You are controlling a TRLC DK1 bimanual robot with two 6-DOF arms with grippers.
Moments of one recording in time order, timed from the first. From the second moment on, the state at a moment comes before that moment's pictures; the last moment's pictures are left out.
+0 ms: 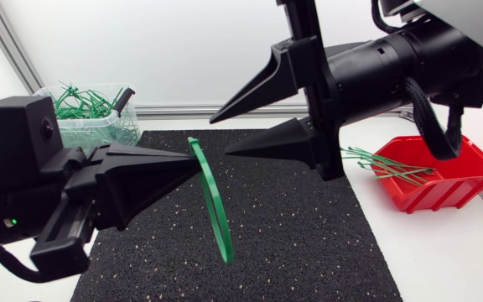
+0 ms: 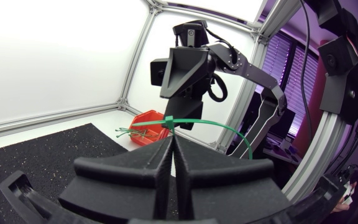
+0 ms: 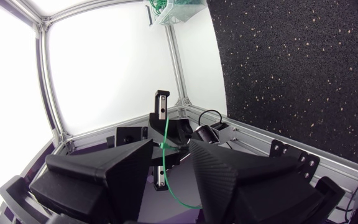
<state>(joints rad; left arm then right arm) -0.63 0.79 0.58 0.15 0.62 -0.31 0.59 1.32 1.25 -0.59 -0.95 1.25</state>
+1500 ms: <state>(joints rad) -0.69 0.76 0.55 0.13 0.60 -0.29 0.68 1.41 1.29 -0.58 -0.91 1.22</state>
